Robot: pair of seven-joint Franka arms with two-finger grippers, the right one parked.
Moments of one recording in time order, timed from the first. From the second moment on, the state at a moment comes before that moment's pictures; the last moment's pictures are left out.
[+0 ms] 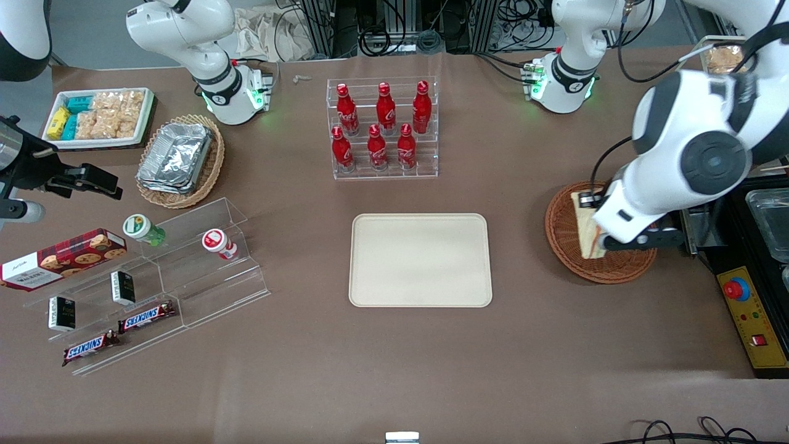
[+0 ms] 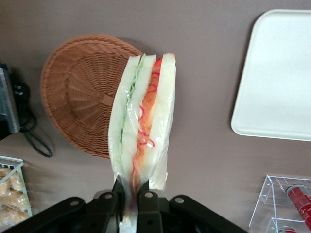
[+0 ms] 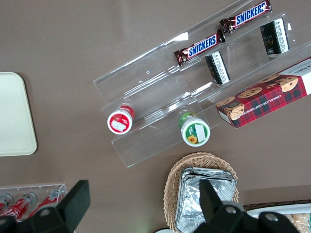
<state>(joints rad) -0.13 0.23 -0.15 -1.61 0.07 1.53 -0.32</state>
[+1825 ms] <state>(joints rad) -0.42 0.65 -0.15 -1.53 0.02 1.91 -0.70</state>
